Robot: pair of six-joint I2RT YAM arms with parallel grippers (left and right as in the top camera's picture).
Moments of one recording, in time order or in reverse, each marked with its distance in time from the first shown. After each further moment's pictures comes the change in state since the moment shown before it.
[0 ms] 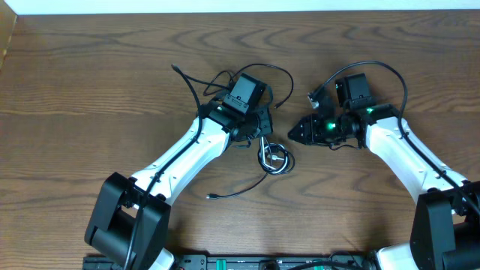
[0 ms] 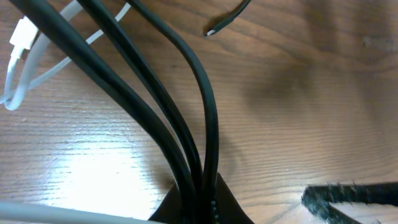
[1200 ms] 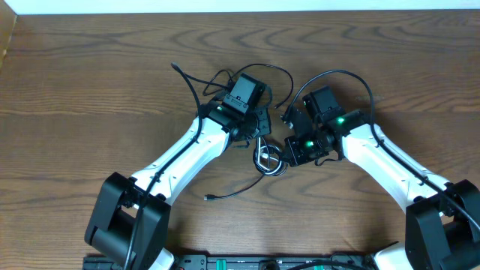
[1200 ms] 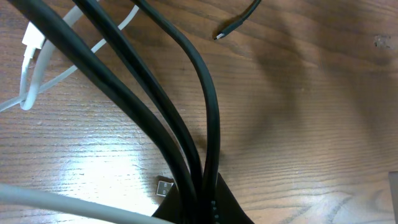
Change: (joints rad) left arm 0.000 0.000 0.000 -0.008 -0.026 0.019; right arm 0.193 0.000 0.000 -0.121 0.185 -0.136
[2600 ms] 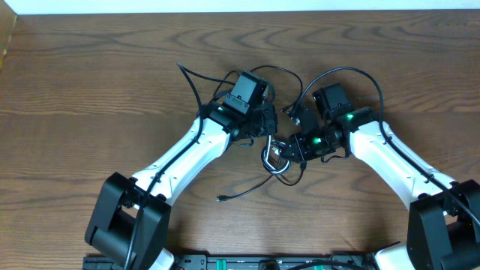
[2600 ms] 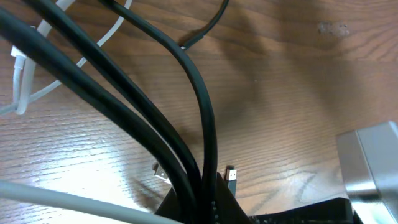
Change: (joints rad) left arm -0.005 0.000 -0.001 0.085 0.125 0.040; right arm -0.063 -0.001 0.000 -0.004 -0.041 -0.055
